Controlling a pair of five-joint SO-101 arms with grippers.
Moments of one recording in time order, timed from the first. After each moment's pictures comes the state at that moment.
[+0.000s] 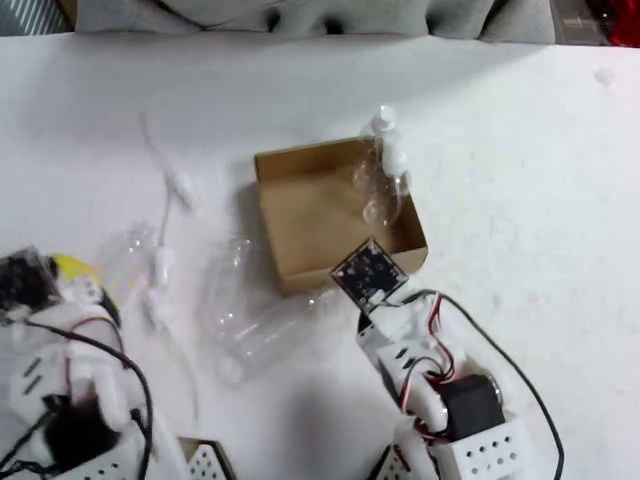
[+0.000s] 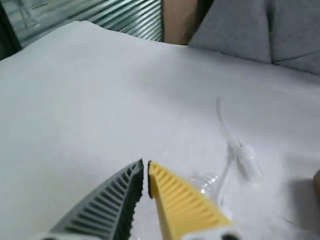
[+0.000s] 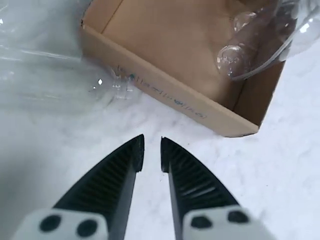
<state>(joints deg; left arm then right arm) -31.7 -95.1 72.2 56.5 3.0 -22.3 -83.1 68.4 69.9 25.5</state>
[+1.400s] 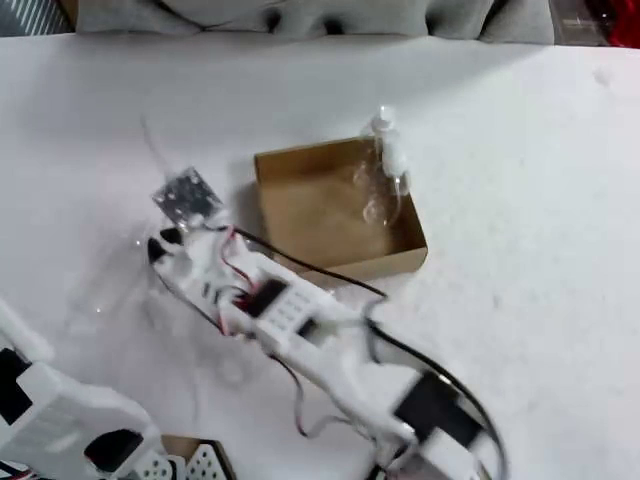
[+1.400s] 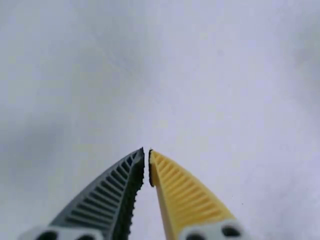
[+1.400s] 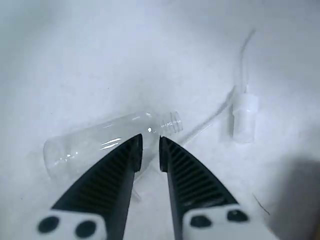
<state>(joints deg) -54.8 8.1 -1.2 56.5 2.9 -53.9 5.3 30.7 0.6 -5.1</state>
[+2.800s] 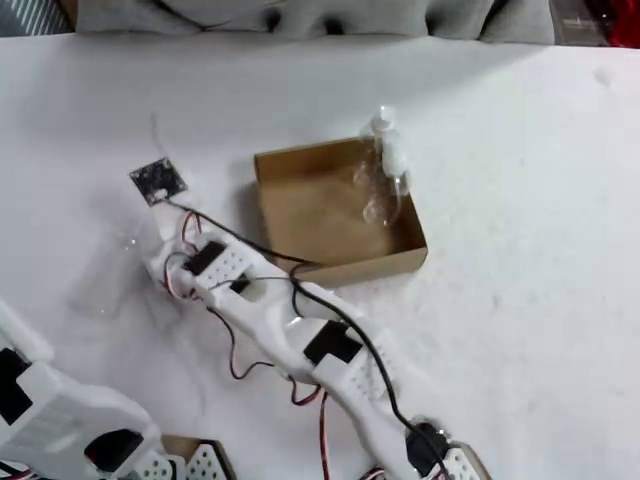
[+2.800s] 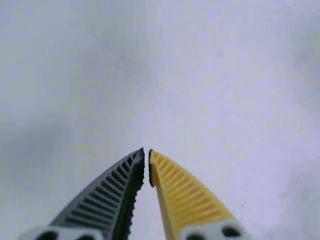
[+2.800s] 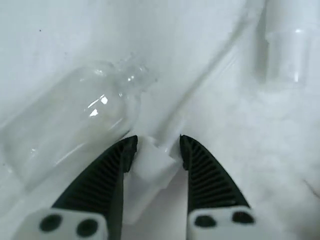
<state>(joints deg) -54.8 8.2 -1.3 56.5 2.9 -56.0 38.8 -8.5 30.8 -15.3</state>
